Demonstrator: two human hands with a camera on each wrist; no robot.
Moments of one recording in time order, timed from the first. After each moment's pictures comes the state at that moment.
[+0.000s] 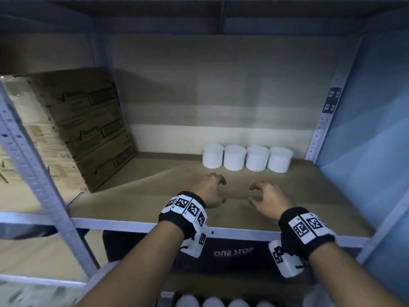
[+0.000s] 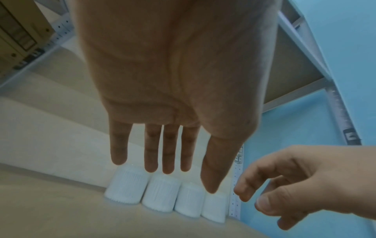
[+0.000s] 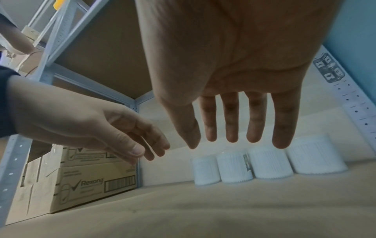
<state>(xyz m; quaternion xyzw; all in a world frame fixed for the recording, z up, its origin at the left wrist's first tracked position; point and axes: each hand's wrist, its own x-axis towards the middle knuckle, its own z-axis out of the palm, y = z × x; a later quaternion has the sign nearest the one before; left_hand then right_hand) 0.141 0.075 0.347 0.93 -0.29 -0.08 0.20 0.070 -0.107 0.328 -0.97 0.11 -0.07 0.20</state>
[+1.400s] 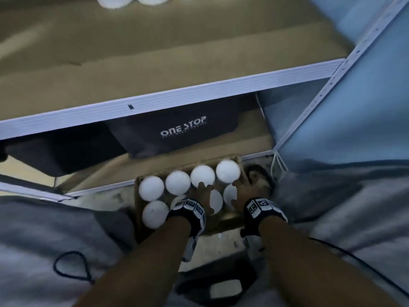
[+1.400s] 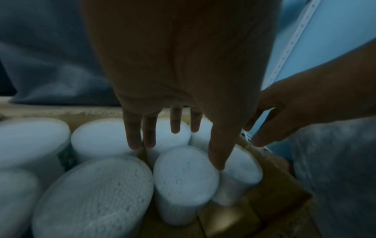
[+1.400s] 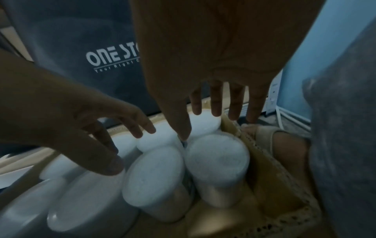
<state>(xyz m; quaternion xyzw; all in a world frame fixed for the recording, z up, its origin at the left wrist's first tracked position) -0.020 0.017 -0.025 0.86 -0.30 -0.40 0.00 -0.099 -0.121 -0.011 -0.88 0.27 0.32 0.20</state>
